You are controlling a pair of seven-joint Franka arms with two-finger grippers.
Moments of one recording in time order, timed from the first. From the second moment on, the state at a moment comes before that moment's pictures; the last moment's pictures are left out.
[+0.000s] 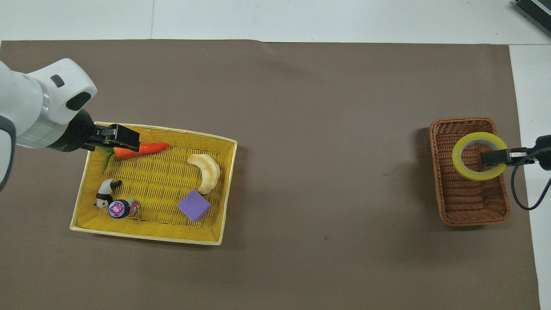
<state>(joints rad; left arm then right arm) 0.00 0.03 -0.18 -1.66 -0.10 1.65 -0.04 -0.35 0.19 -0.07 -1.86 0.46 1.78 -0.58</state>
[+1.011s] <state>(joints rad) 0.08 0.00 -0.17 -1.60 0.00 1.51 0.07 -0.39 0.31 -0.07 -1.89 0.45 1.84 -0.62</state>
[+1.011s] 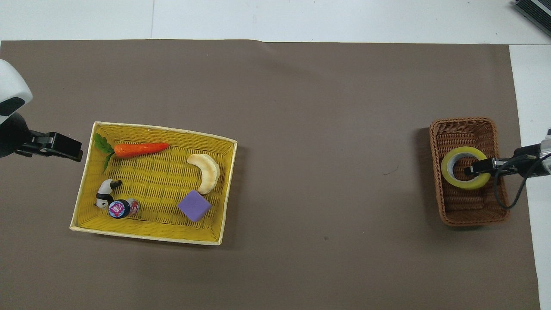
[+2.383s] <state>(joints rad) 0.08 0.00 -0.17 -1.60 0.00 1.51 0.07 -0.19 0.12 -0.04 -1.75 0.25 1.84 -0.31</state>
